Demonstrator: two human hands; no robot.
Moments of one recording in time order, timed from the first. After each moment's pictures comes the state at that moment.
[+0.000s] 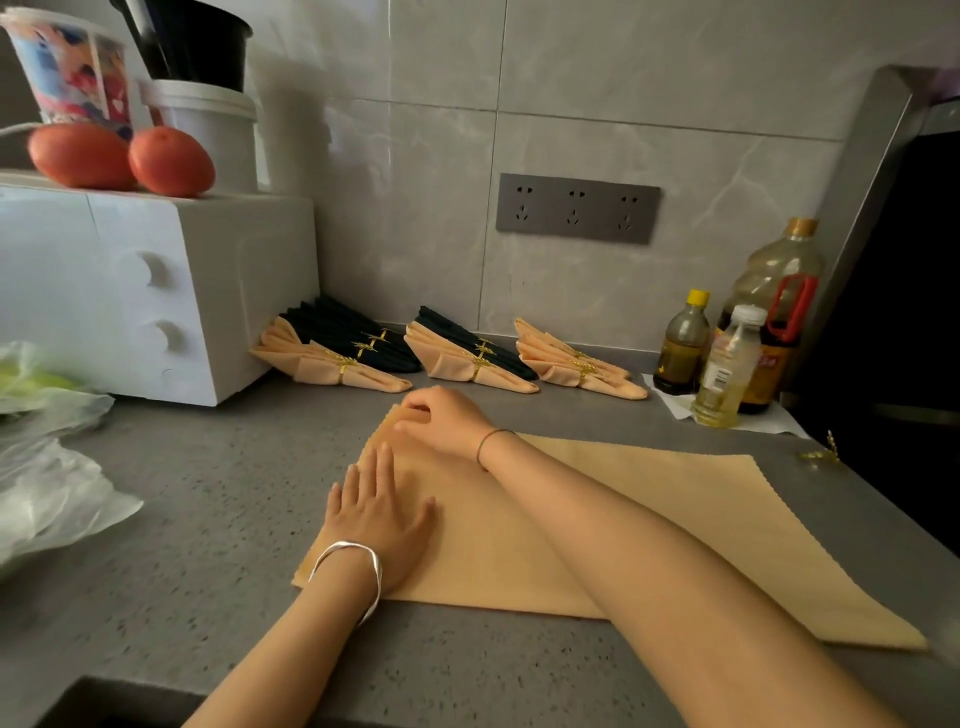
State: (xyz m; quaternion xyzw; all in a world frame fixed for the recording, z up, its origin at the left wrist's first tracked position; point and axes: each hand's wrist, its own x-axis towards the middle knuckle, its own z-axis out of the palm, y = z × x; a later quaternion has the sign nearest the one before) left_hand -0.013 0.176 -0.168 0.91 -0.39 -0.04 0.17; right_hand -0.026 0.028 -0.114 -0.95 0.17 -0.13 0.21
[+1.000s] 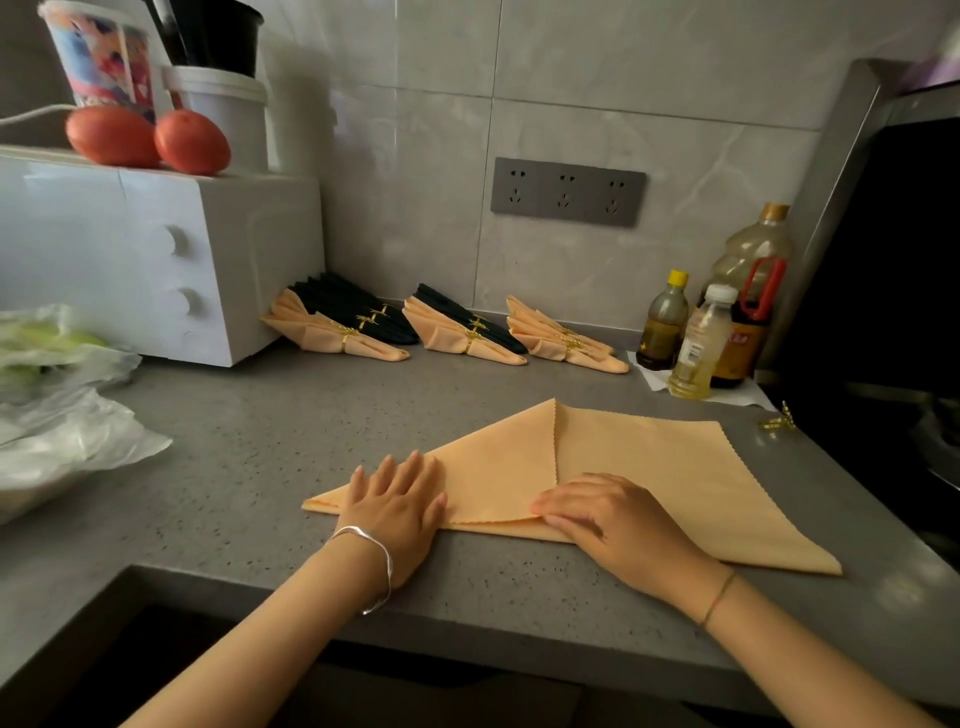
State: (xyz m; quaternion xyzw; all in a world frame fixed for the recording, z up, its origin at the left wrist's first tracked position) left_hand -0.075 0.215 -0.159 0.86 -0.50 -0.06 0.00; right_hand -0.270 0.055 -0.155 -0.97 0.10 -0.20 0.09
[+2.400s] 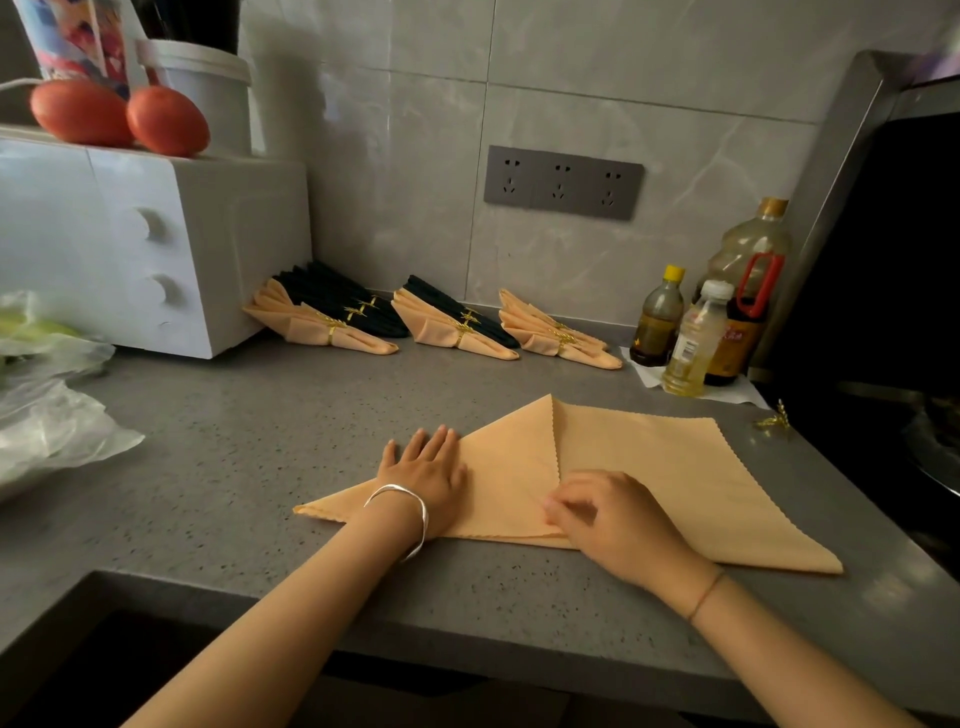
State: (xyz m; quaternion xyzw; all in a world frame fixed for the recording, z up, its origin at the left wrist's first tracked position) left_hand -0.066 0.151 -0.166 0.86 -0.51 -0.07 0.05; right_hand -0.265 0.054 -0.150 -0.95 0.21 -0.19 0.14
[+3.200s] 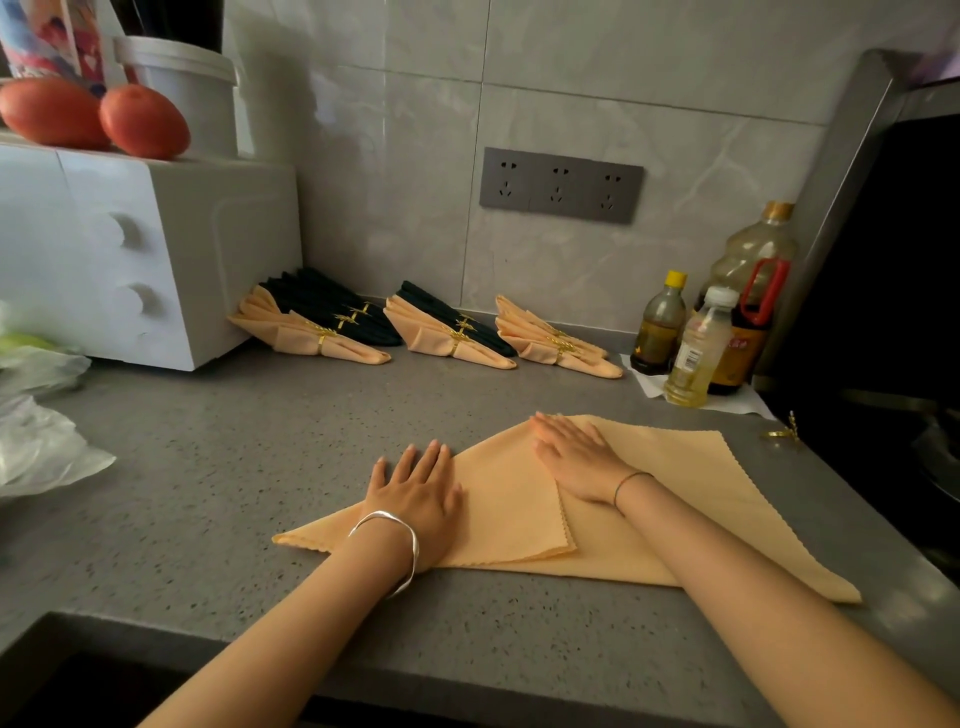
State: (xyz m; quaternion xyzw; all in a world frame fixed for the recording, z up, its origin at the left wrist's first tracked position) left_hand -0.065 0.148 -0.171 0.86 -0.51 -0.05 0.03; right_hand -0.191 -0.041 -0.153 -0.94 0.32 0.02 0.10
